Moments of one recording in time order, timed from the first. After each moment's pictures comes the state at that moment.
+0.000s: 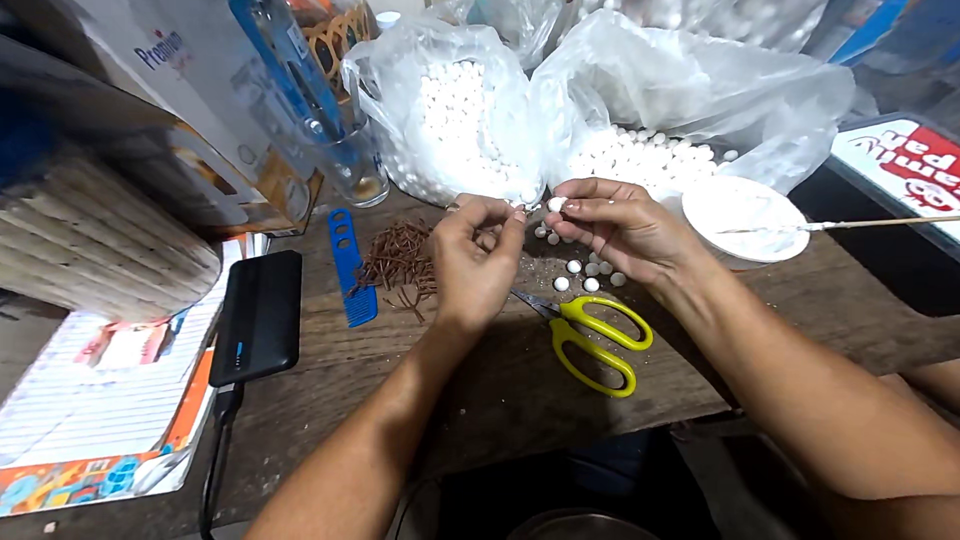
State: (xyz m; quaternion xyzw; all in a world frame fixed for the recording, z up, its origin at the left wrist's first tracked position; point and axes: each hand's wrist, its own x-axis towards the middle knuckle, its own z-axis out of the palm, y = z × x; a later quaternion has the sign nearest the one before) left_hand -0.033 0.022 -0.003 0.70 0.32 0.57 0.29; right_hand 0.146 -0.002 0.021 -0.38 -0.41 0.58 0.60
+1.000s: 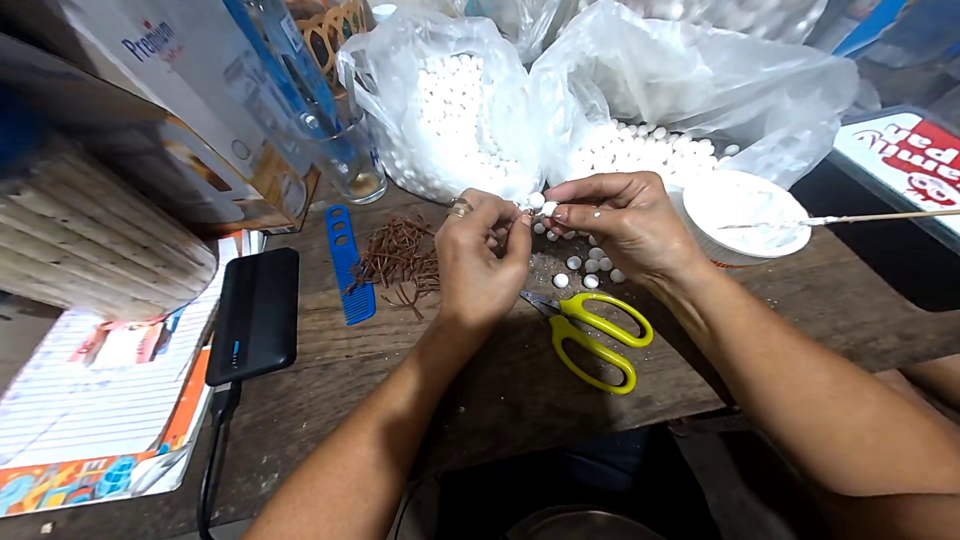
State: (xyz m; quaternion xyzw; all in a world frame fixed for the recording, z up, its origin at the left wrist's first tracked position) left_hand -0.030 0.021 -0.008 0.74 0.31 0.56 0.18; right_hand 0.145 -0.001 0.010 -0.39 -0.54 0.43 0.61
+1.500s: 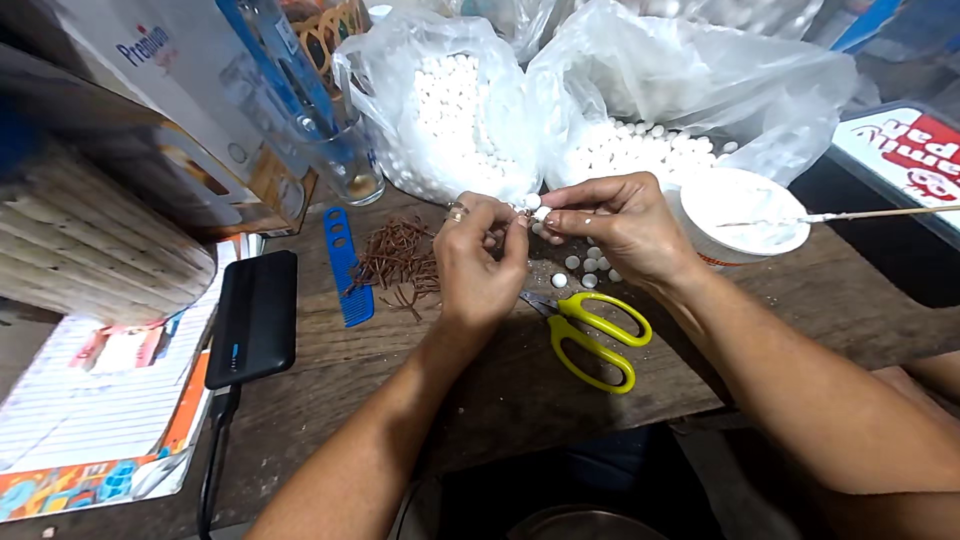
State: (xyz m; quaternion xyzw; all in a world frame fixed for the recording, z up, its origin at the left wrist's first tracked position) left_hand -0.032 0.019 -0.008 0.75 0.32 0.55 0.17; right_hand 0.142 -0.005 0.012 -0.41 -0.56 0.41 0.59
